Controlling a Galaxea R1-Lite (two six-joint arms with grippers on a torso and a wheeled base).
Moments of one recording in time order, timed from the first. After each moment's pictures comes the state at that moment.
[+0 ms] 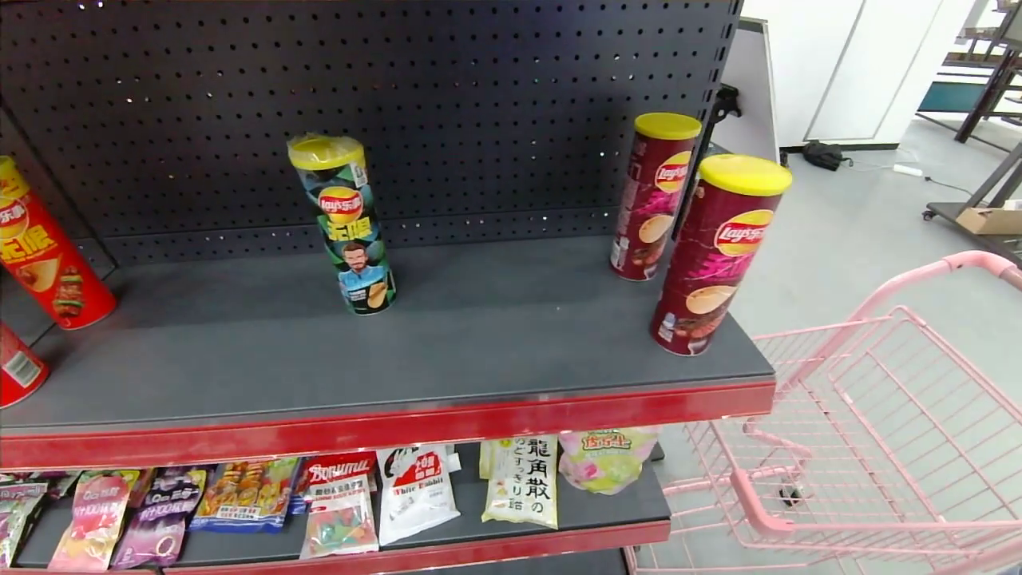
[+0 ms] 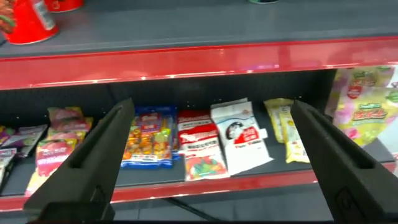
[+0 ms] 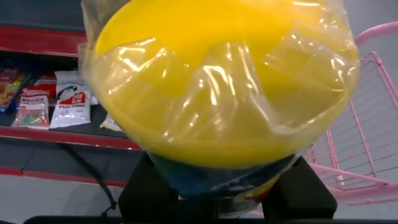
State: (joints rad) left arm 0.00 0.00 0.00 0.01 0.00 0.01; right arm 0.16 0.32 -0.42 0.25 -0.01 -0.08
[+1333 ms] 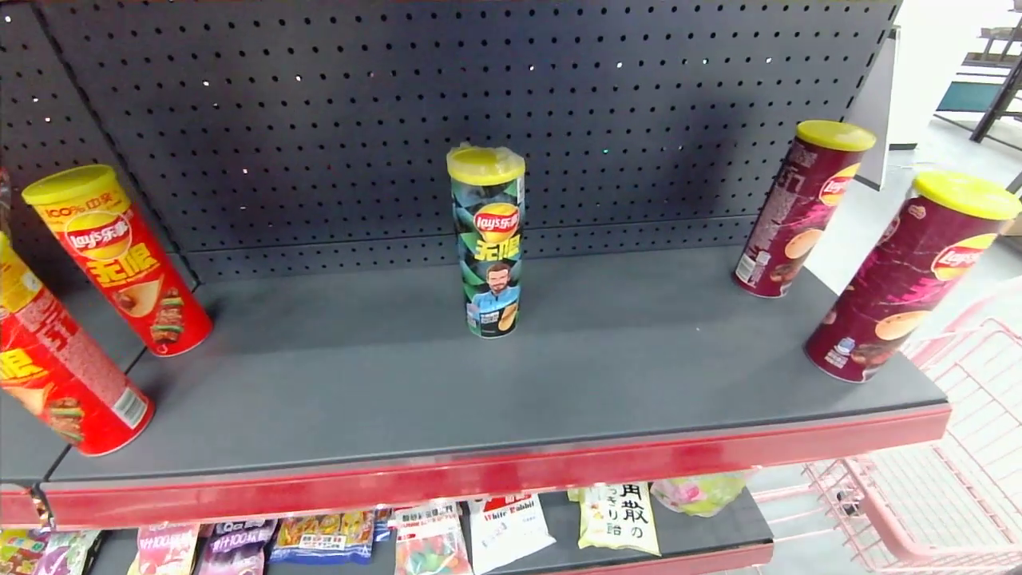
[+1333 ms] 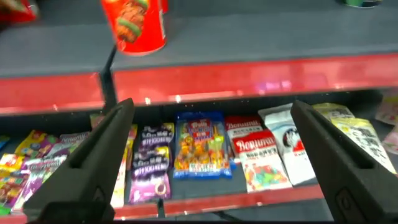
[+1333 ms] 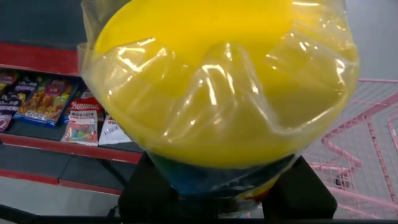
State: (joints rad) left arm 0.01 0.00 0.00 0.01 0.00 0.01; right arm 0.17 0.30 -0.41 0.25 0.05 -0.07
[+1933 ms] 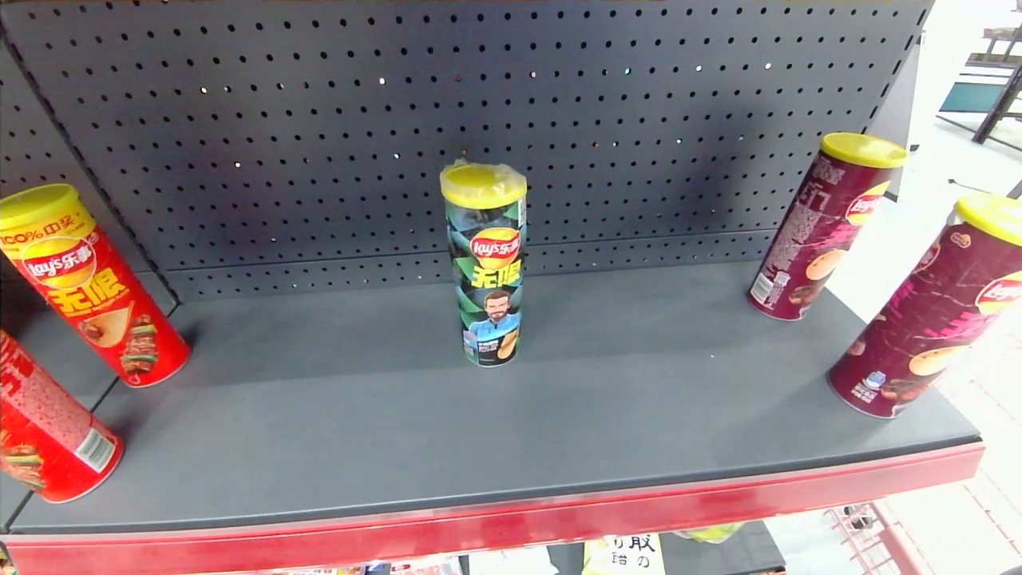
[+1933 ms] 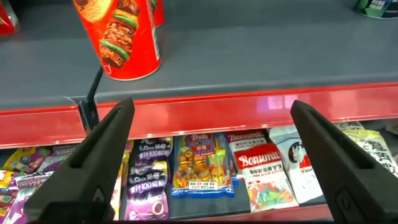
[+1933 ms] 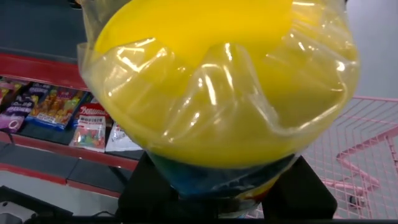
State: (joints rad) left arm 0.00 0.01 0.00 0.01 -0.03 0.02; right arm 0.17 0.30 -0.41 0.25 0.12 -0.07
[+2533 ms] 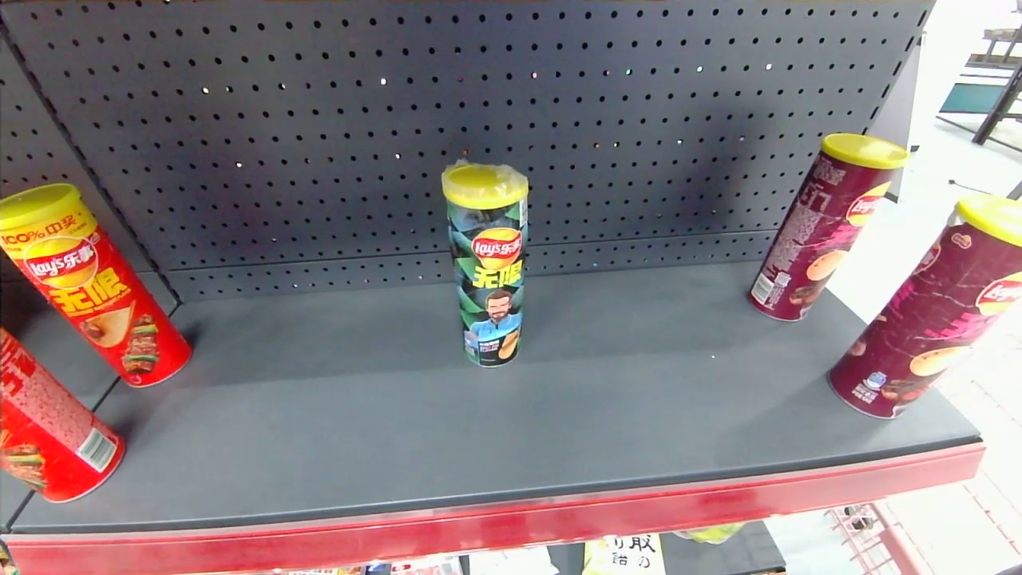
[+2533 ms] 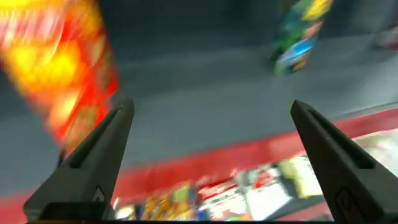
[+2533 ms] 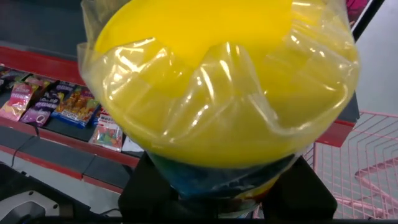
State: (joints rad) left arm -0.04 0.29 -0.32 -0.04 -0.24 -0.03; right arm 0.17 0.31 -0.43 0.25 0.21 -0.07
